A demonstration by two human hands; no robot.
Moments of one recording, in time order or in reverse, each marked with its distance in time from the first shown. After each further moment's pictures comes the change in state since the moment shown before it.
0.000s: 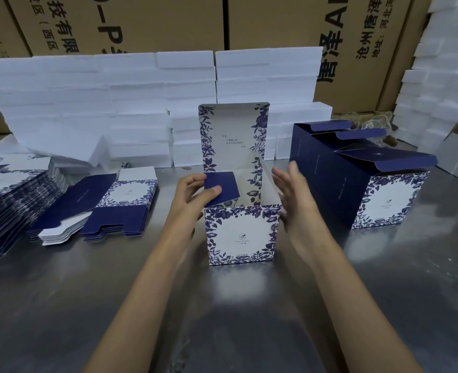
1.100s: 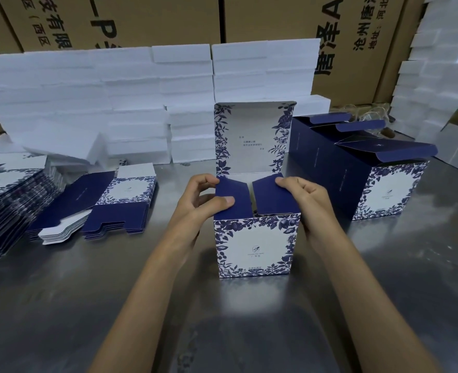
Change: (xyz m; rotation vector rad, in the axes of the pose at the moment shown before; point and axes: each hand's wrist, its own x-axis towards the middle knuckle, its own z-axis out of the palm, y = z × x) left_hand -0.013 -0.001 -0.004 -0.080 -0.230 0.032; right_hand -0.004 0.000 -0.013 -0.053 0.087 -0.054
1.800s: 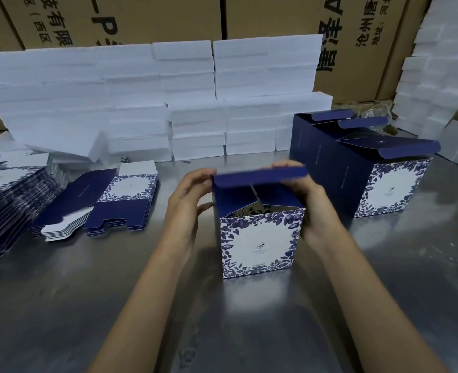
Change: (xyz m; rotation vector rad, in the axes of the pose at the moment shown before) left_hand 0.007 -0.004 -0.003 0.024 0.206 0.091; right_hand 0.001 0.004 0.005 0.350 -0.206 0.019
